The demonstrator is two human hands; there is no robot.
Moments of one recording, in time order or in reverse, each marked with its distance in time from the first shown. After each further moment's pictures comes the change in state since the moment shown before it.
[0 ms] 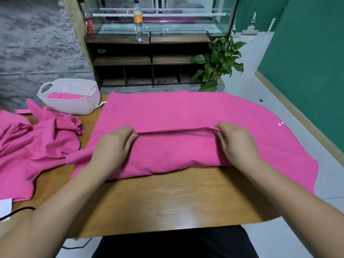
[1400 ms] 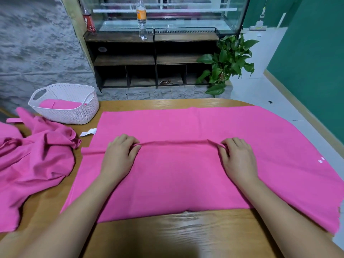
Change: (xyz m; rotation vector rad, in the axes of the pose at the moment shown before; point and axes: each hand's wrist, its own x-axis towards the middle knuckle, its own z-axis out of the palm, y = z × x) left_hand 0.033 -0.060 0.081 -0.036 -0.015 -0.153; right_hand 0.015 0.032 0.091 -0.062 0.012 0.154
